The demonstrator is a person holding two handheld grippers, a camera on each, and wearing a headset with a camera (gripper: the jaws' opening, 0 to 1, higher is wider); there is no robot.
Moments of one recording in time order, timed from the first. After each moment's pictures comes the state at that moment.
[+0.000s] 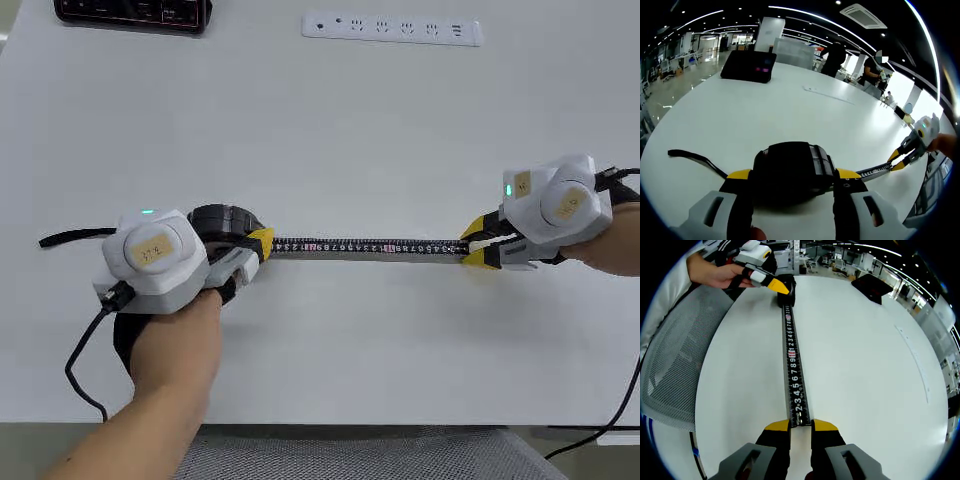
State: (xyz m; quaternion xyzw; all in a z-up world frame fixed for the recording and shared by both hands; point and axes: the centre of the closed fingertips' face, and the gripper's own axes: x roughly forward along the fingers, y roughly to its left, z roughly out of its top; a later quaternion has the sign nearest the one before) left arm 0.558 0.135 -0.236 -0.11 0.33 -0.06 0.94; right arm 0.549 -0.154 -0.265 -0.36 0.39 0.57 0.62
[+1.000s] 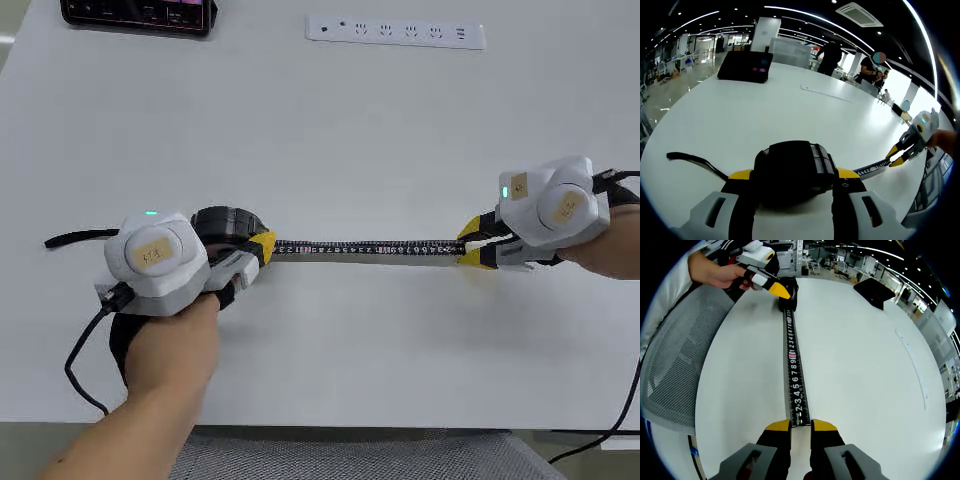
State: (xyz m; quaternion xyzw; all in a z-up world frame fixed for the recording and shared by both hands) left arm 0.556 0.135 -0.236 -0.11 0.33 -0.08 0.94; right arm 0.550 -0.142 -0.259 -0.37 0.38 0.58 0.62
